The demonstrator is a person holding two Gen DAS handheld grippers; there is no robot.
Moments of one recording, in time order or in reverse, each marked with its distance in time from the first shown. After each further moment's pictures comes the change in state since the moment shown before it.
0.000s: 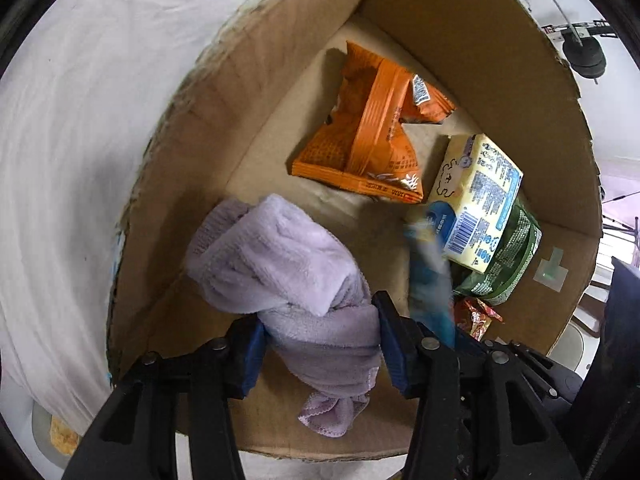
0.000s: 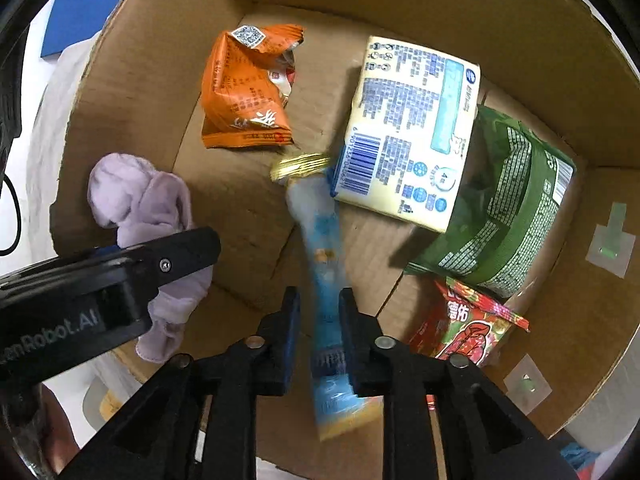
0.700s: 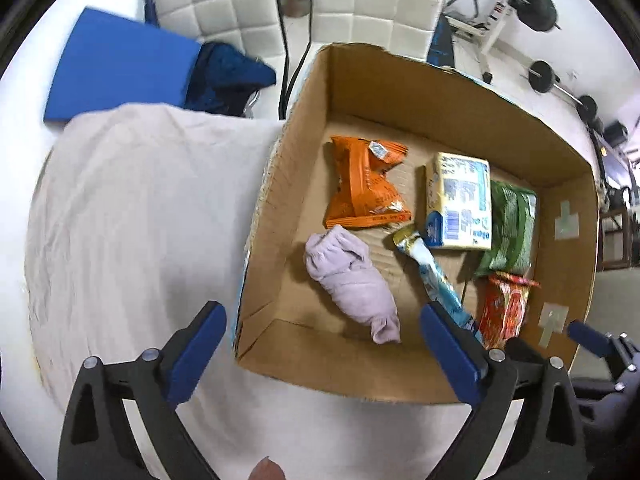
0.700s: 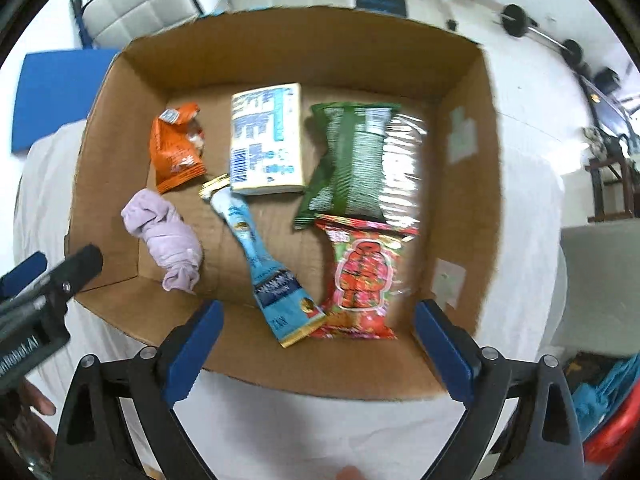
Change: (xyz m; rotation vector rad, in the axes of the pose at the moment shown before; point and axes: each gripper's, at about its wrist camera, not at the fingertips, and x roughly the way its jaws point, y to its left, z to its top) left arm -0.074 -0.029 -0.055 0.315 -0.332 0.284; right arm -0.068 -0.045 -0.083 0.311 -0.234 -0.106
